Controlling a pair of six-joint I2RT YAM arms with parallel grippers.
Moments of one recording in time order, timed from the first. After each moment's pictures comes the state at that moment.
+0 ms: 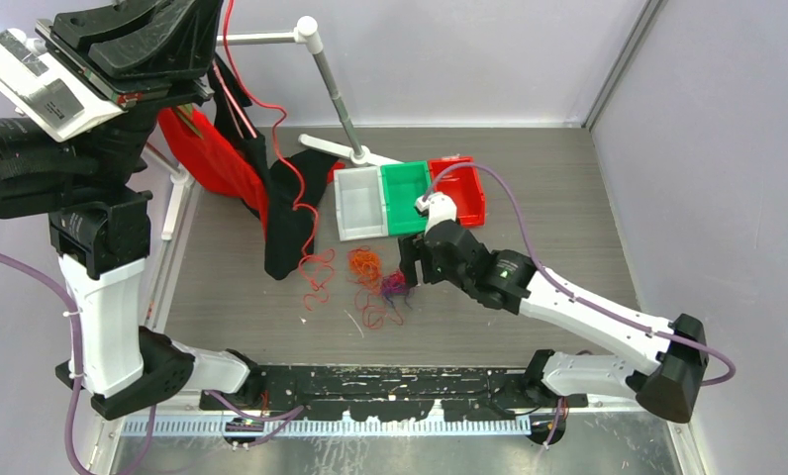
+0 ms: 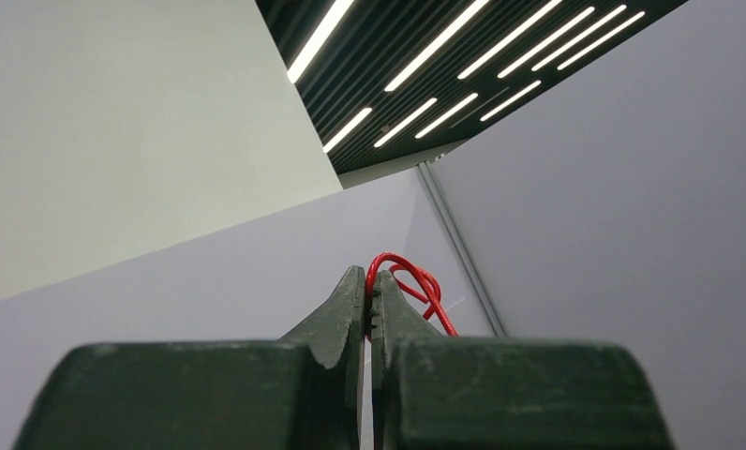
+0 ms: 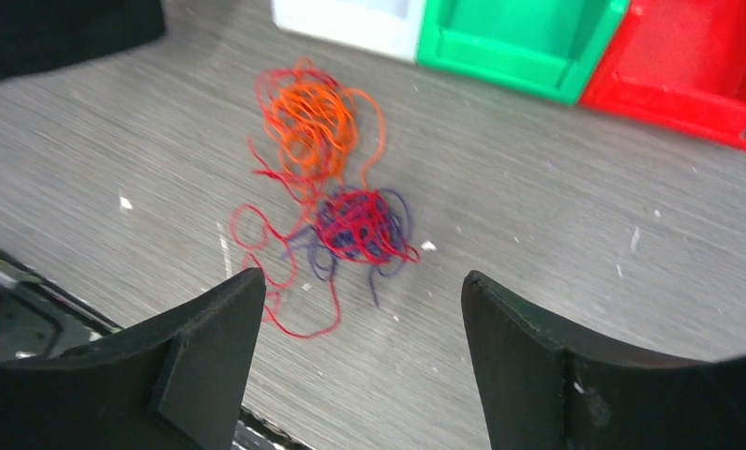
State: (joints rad) left arm -0.56 1.35 2.34 -0.03 0.40 0.18; right arm 0.96 1.14 0.98 -0.50 0.33 0.42
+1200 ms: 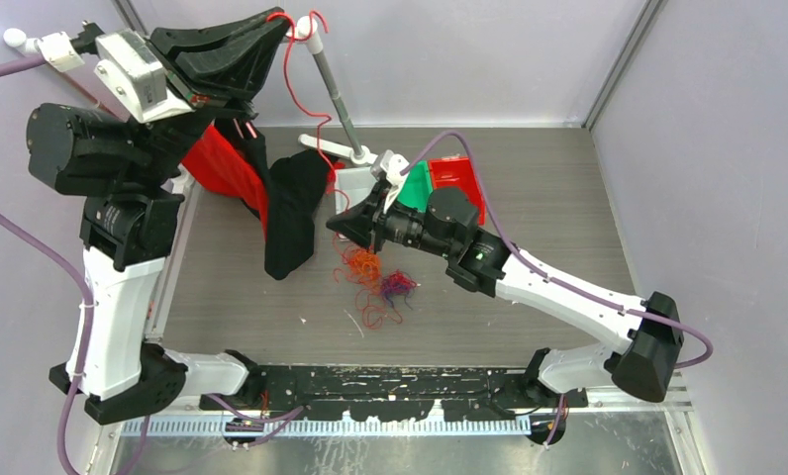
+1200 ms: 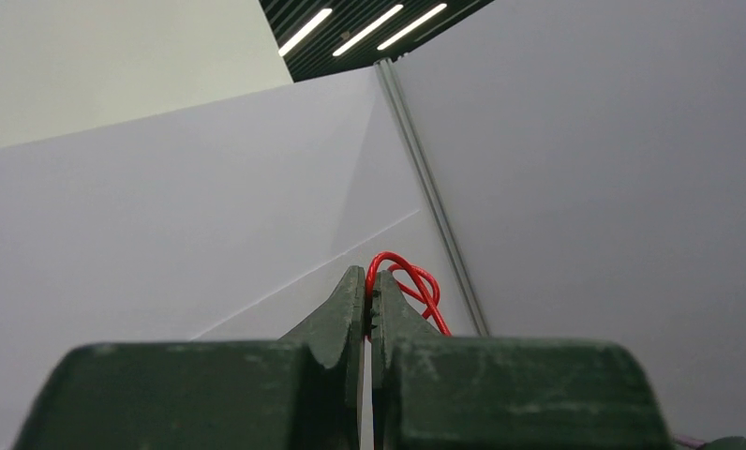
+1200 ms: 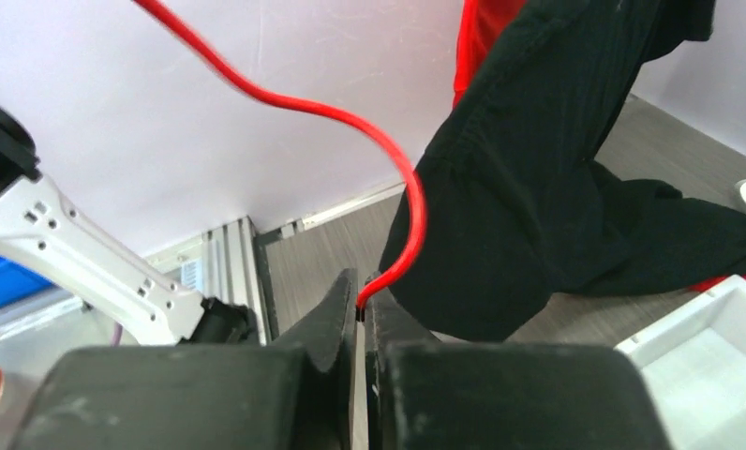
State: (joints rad) left arm -0.56 1.30 2.12 -0.07 0.40 0.15; right arm 0.96 1.29 1.12 0.27 -0.28 0.24
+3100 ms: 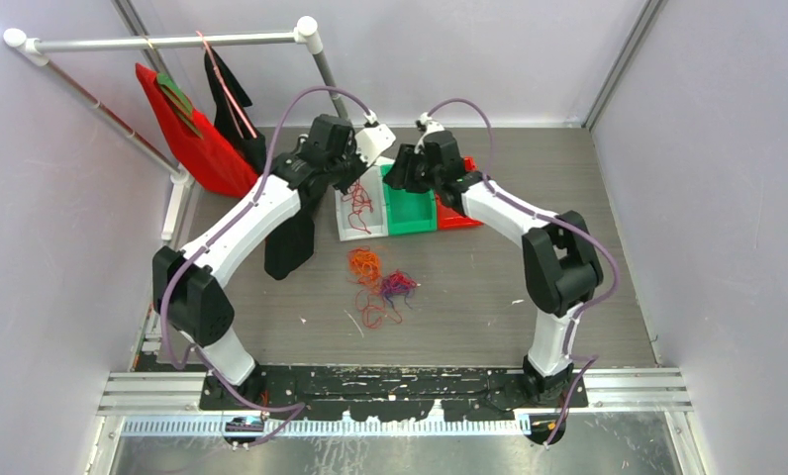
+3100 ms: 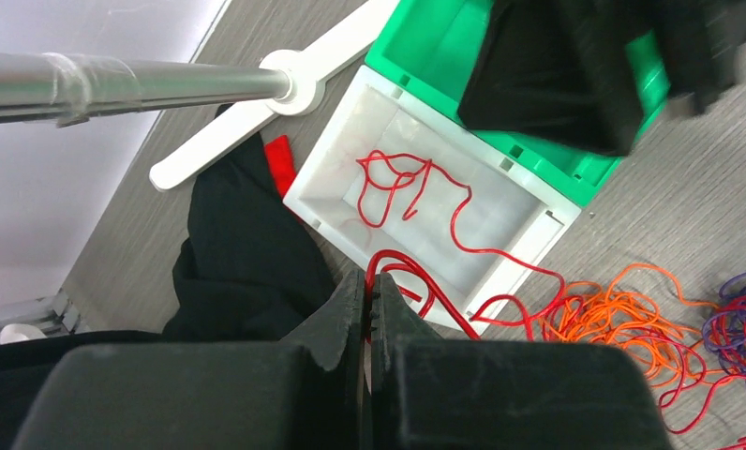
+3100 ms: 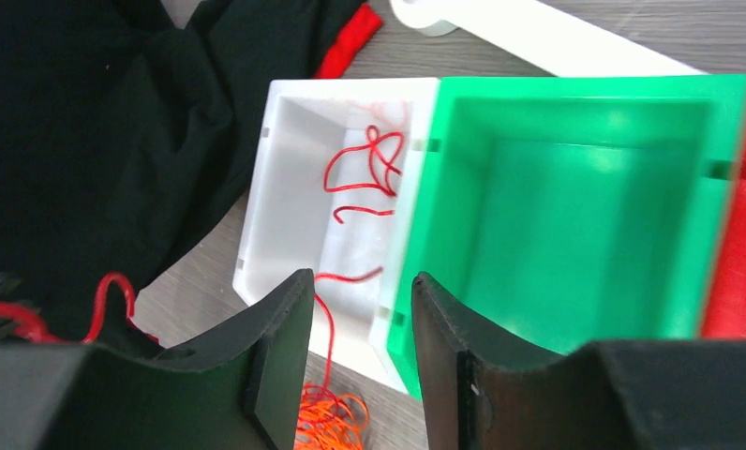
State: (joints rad) left arm -0.55 1.67 1.59 -0.56 -0.04 0.47; right arm 0.50 1.90 1.41 0.01 -0.17 0.52
